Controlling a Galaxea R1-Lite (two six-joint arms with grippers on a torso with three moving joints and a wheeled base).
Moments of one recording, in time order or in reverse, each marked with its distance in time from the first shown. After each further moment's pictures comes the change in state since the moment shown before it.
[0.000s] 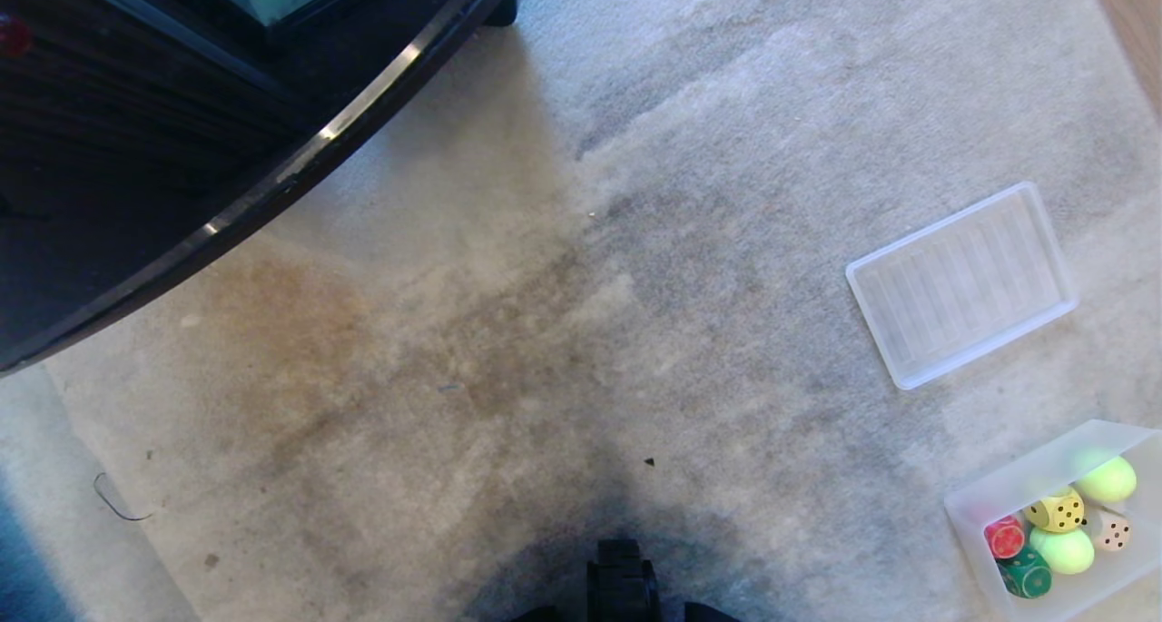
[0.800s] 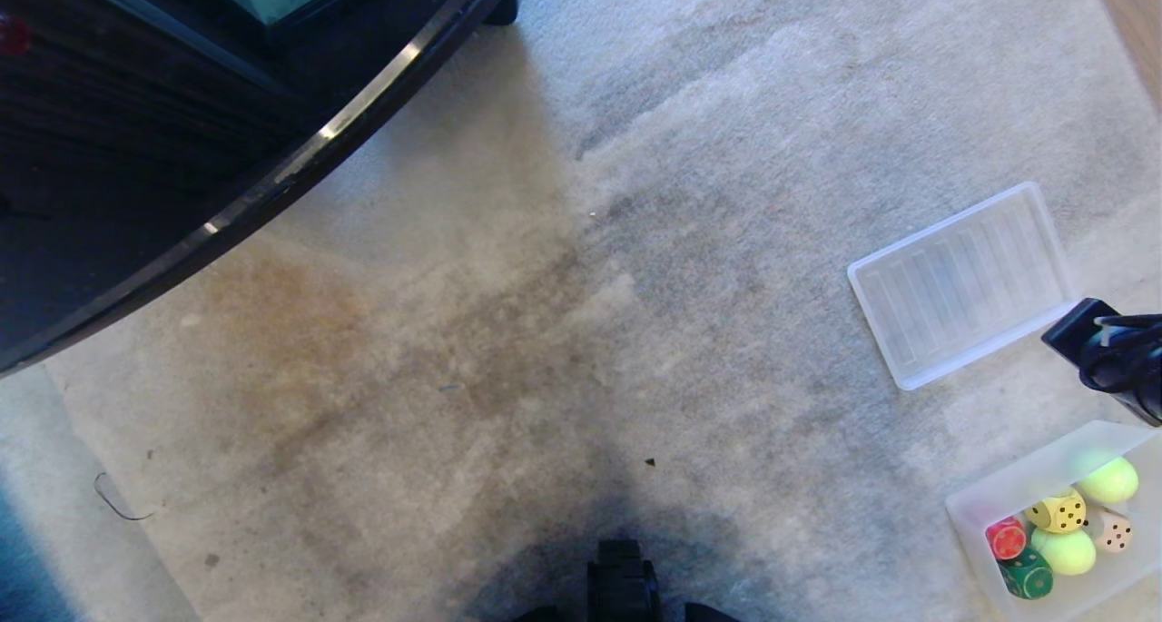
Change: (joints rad) left arm 0.000 0.000 0.000 0.000 0.000 0.000; right arm -0.161 1.366 -0.402 -0.725 -0.164 0.464
